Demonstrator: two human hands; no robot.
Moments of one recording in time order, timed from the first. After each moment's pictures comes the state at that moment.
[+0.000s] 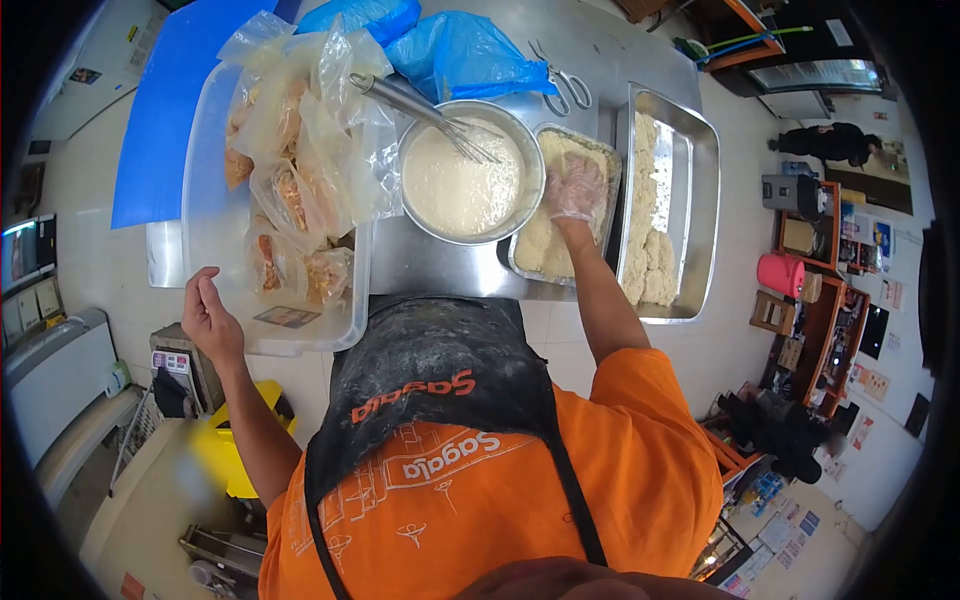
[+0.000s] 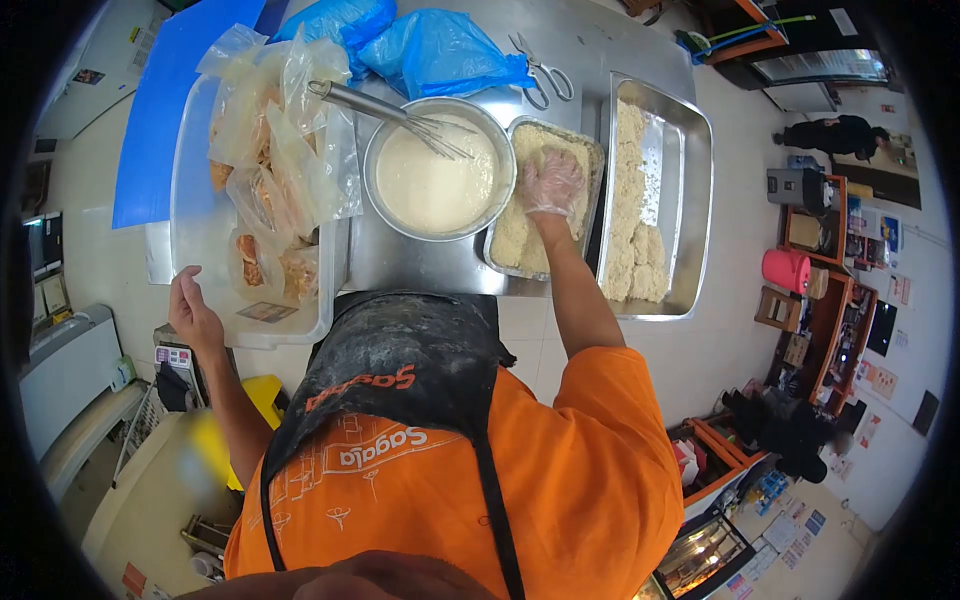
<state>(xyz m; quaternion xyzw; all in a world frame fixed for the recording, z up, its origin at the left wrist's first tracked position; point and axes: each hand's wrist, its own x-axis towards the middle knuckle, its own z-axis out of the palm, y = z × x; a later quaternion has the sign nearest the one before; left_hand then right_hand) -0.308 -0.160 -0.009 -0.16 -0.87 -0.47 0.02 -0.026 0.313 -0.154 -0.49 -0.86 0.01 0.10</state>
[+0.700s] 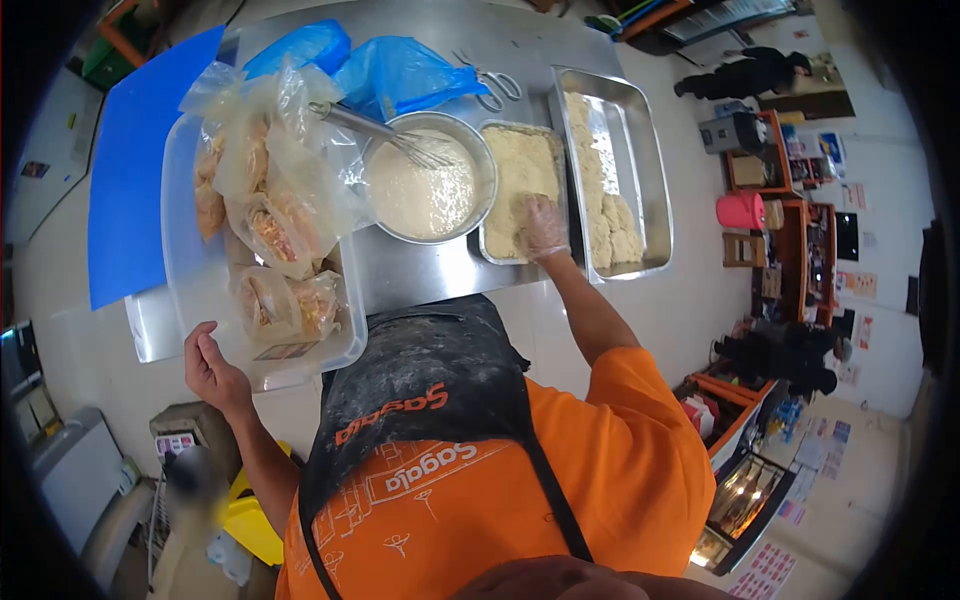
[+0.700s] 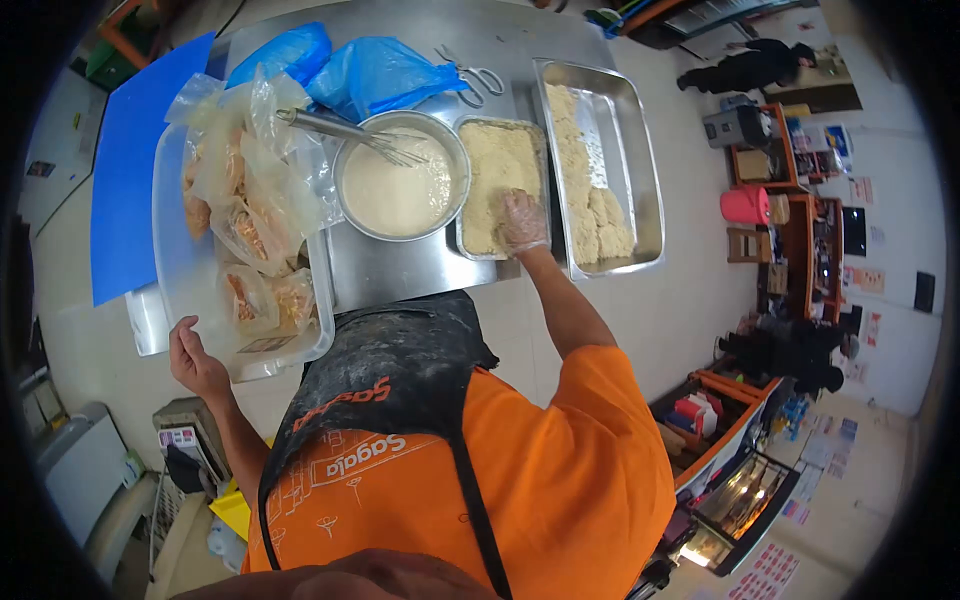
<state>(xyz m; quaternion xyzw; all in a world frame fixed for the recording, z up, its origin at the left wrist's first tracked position) -0.309 -0.176 -0.015 -0.18 -0.84 -0.52 -0.03 0.071 0.257 -0.155 -0.37 -0.93 -0.04 -0.02</state>
